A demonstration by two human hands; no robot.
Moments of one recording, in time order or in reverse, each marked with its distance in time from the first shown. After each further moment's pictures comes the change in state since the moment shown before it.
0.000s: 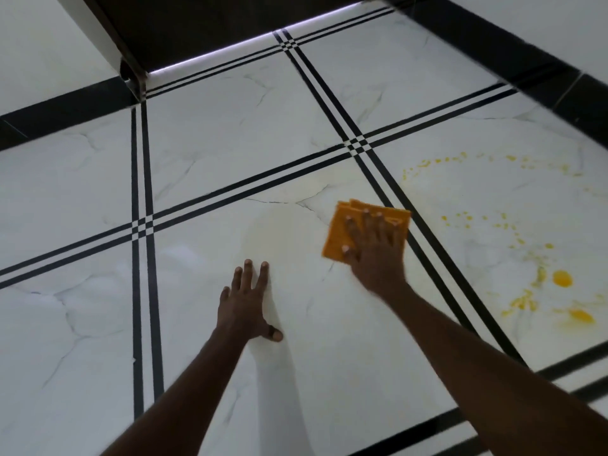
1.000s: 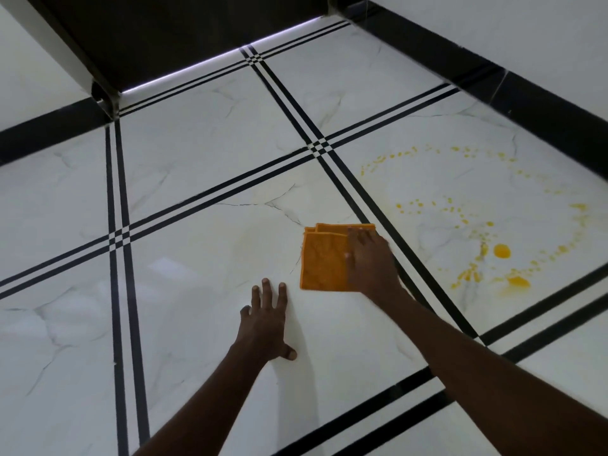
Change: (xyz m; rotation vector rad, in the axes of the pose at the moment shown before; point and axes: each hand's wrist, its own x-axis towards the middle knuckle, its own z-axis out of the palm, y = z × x) left_hand -0.055 0.095 0.005 0.111 -0.153 0.147; right_hand -0.054 0.038 -0.048 0.176 -0.086 0.065
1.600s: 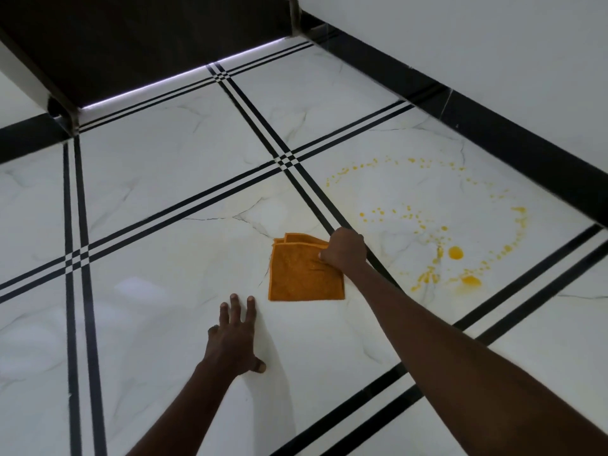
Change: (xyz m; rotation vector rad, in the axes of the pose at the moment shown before) left_hand 0.006 0.001 0.010 -0.027 0.032 -0.015; right_hand 0.040 0.005 -0.040 0.248 -0.114 0.377
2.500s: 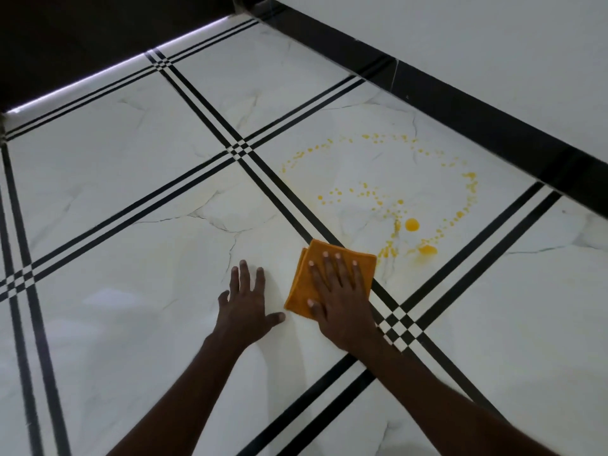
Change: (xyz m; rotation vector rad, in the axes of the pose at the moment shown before) left_hand 0.023 0.083 -0.030 0.027 0.126 0.124; right_hand -0.118 0.119 0.053 -0.388 0.158 -0.366
